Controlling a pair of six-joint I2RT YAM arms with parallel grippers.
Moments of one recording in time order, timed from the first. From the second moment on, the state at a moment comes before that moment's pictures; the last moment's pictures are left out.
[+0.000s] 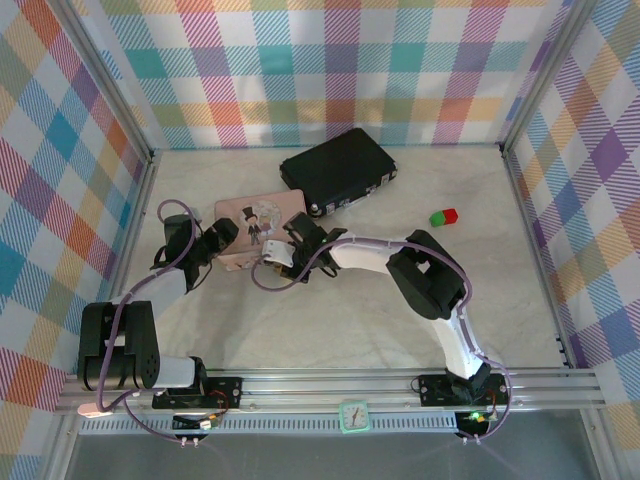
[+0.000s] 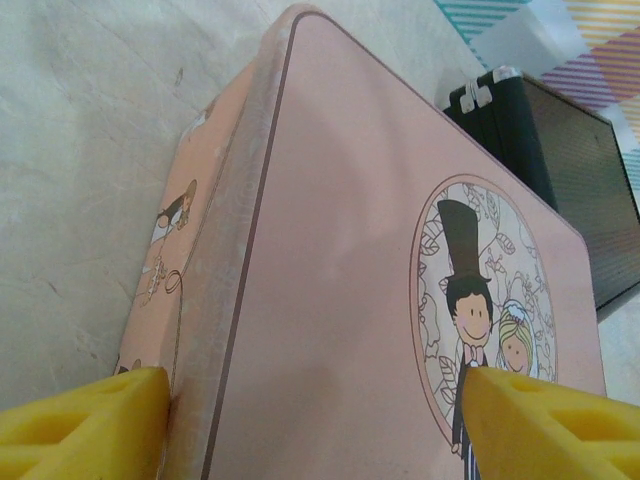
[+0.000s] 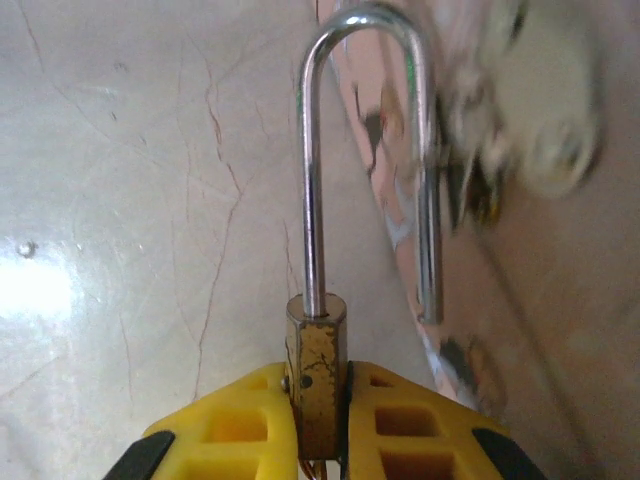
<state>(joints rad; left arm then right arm) 0.04 1.36 0.60 0.14 0.29 -0.70 0.88 2.12 1.46 -0.29 -0.27 -0.57</state>
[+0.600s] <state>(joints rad) -0.01 1.32 0.59 0.10 0.26 -0.71 0.88 2.15 1.54 -0.31 -0.38 -0.50</state>
